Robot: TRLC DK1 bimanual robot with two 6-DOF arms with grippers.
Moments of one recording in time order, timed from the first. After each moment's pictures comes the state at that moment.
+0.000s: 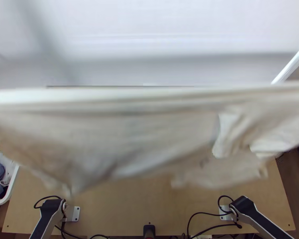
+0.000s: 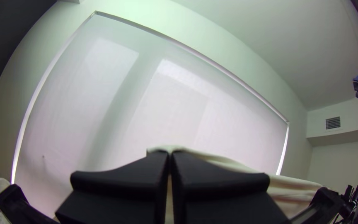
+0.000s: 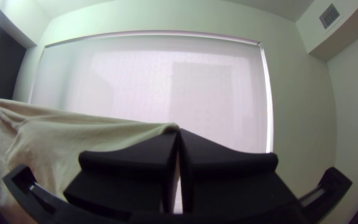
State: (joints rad) left arm 0.11 0.63 1.64 -0.51 0.05 -0.47; right arm 0.51 0.70 1.69 -0.45 0.44 -0.25
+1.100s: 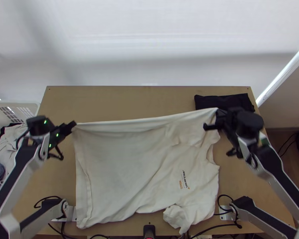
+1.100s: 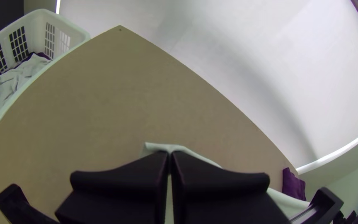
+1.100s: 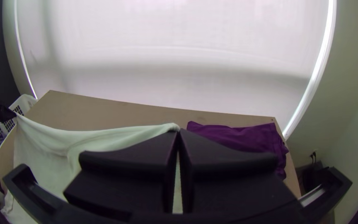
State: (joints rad) left arm 0.09 1.12 0.80 -0.32 0.09 -0.56; right arm 0.38 1.03 0.93 -0.26 0.22 0.09
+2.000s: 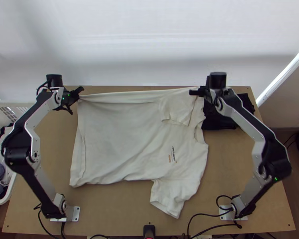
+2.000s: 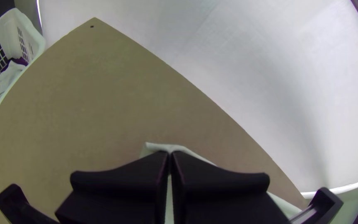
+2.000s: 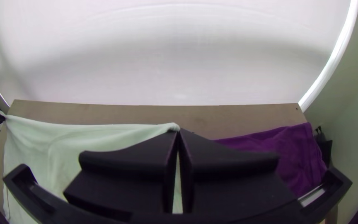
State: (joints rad) left arm 0.12 2.00 1.62 -0.43 0.07 -0.58; right arm 0.25 1.85 1.52 -0.27 0.18 0.16
